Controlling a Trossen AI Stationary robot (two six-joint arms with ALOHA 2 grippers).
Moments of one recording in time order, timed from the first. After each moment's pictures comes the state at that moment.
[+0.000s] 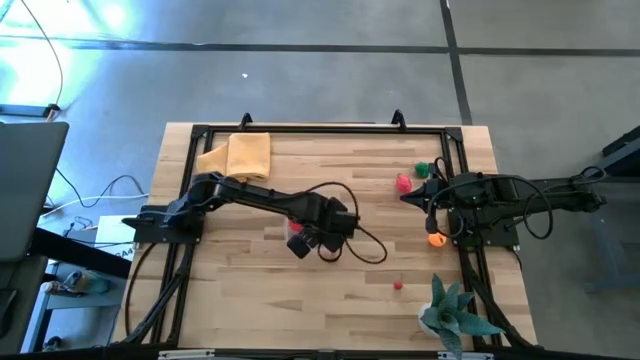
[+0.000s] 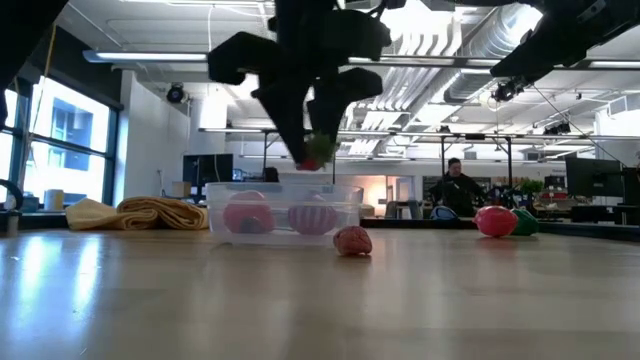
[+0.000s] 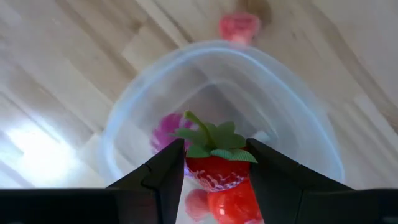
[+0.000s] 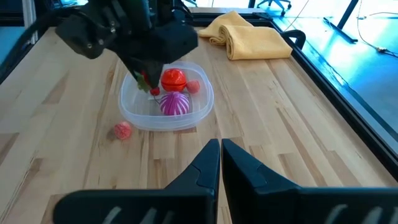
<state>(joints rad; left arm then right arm) -0.03 2.15 1.88 -1.20 -0.13 0.65 0.07 0.52 0.54 -0.45 0.21 0.03</state>
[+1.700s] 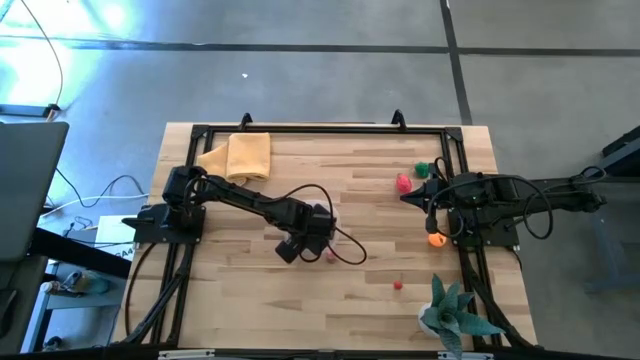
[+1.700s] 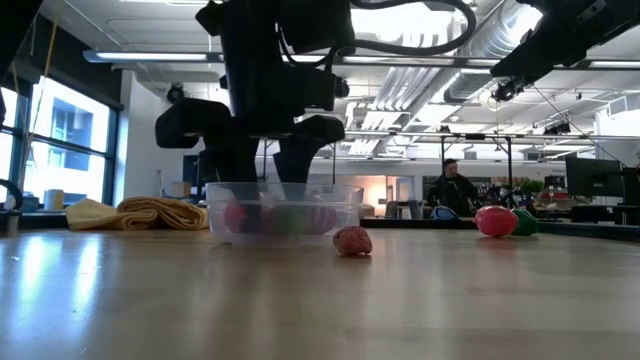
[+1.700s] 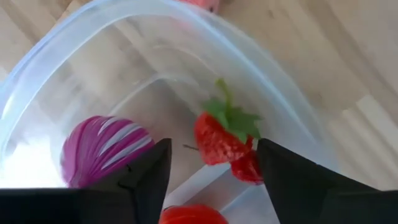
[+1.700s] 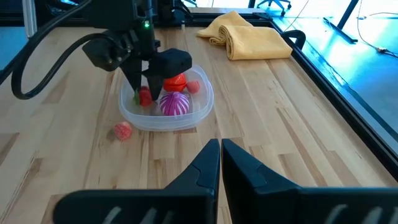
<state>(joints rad) -0.02 1.97 1.38 -0.76 -0.06 0.62 0.07 0.52 0.54 -0.45 0.21 0.03</state>
